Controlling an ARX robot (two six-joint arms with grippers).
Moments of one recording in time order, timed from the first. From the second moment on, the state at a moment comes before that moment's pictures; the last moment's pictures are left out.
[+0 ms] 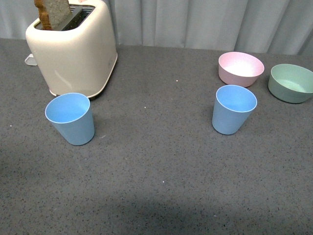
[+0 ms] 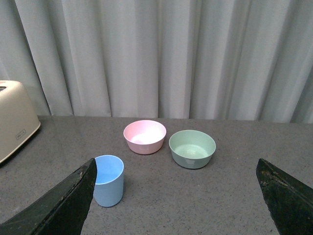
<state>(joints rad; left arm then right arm) 0.02 0.94 0.27 0.33 -0.07 -0.16 0.00 0.00 0.00 0.00 0.00 0.00</state>
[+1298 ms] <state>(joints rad) -0.07 1.91 0.88 0.03 0.10 -0.35 0.00 0.00 0.00 0.00 0.00 0.00</state>
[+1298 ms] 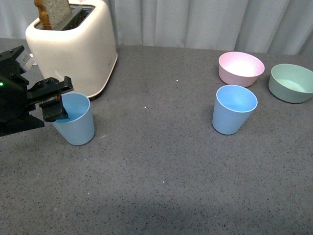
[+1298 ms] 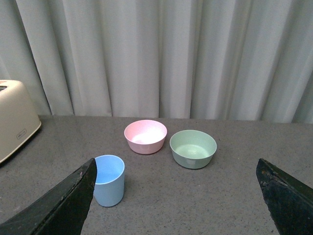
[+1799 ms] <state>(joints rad) -0.12 1.90 0.90 -0.04 0.06 -0.32 0.00 0.00 0.00 0.00 0.00 0.00</state>
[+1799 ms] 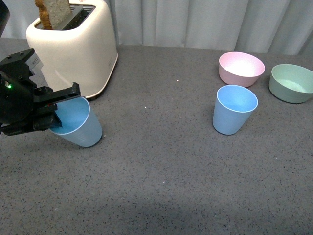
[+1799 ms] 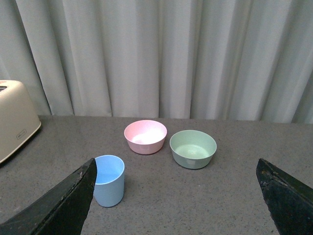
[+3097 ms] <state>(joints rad) -0.47 2.04 1.22 -0.17 -0.13 -0.41 0.00 0.00 0.00 0.00 0.00 0.00</state>
